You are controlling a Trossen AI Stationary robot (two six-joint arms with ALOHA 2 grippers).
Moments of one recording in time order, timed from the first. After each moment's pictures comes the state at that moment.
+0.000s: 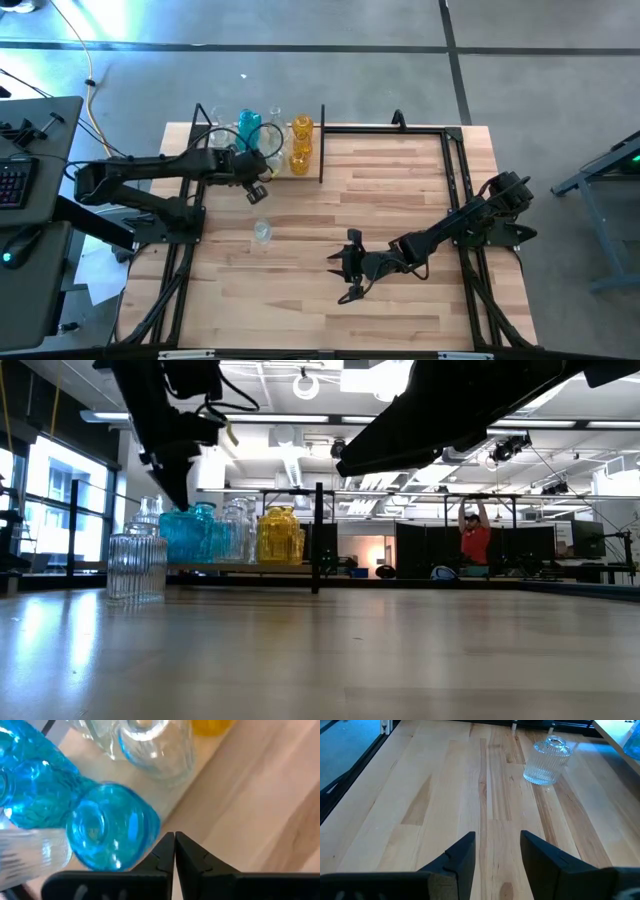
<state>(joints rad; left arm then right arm) 0.27 1.21 0.89 -0.87 -0.38 -0.24 0.47 1.73 0.91 0.27 0.41 0.16</state>
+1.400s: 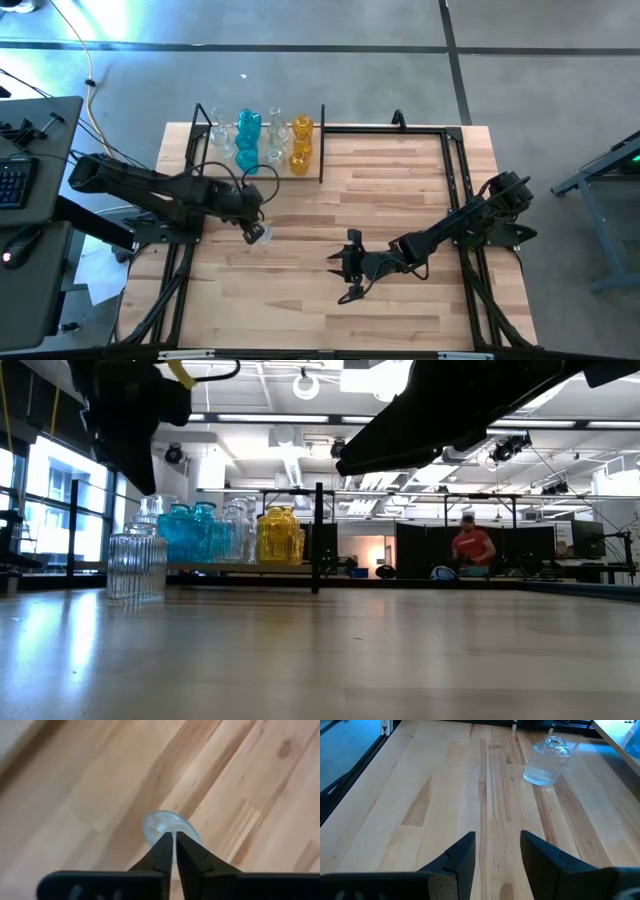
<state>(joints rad) -0.14 1.13 0.84 -0.87 -0.18 -0.74 0.47 1.73 0.91 0.27 0.41 0.16</state>
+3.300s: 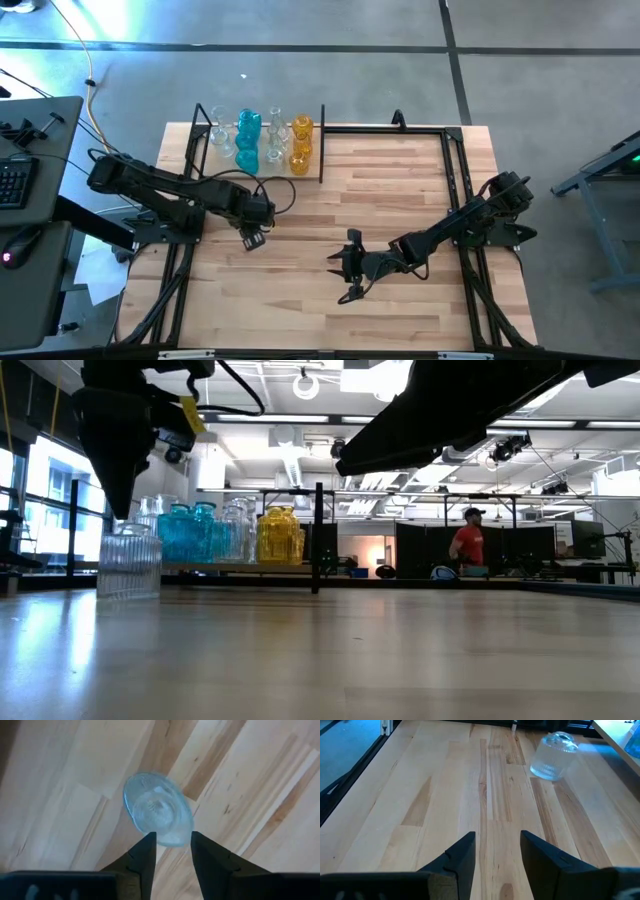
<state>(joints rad) -0.14 1.36 0.95 -1.06 -0.09 -0.64 0.47 1.73 0.91 0.27 0.41 0.16</state>
